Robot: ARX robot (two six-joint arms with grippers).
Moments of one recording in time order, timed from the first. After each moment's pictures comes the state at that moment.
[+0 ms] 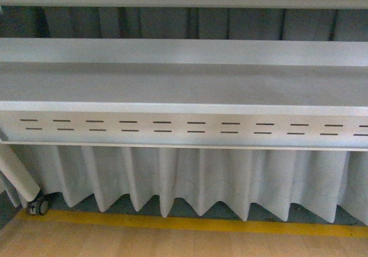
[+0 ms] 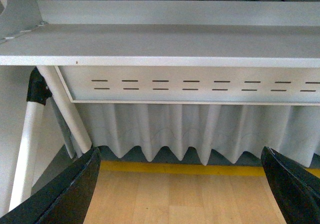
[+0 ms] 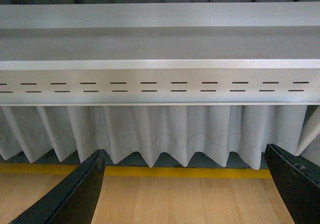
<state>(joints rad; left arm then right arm) 0.00 0.01 0.01 0.00 0.00 0.00 0.00 0.00 0.01 0.00 0.00 -0.01</state>
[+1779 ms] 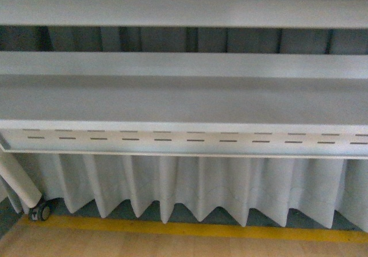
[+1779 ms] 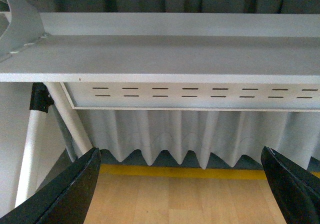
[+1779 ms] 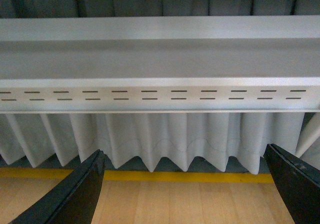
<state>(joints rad) 0.00 0.01 0.01 0.00 0.00 0.00 0.00 0.00 0.01 -0.01 0.00 -0.01</state>
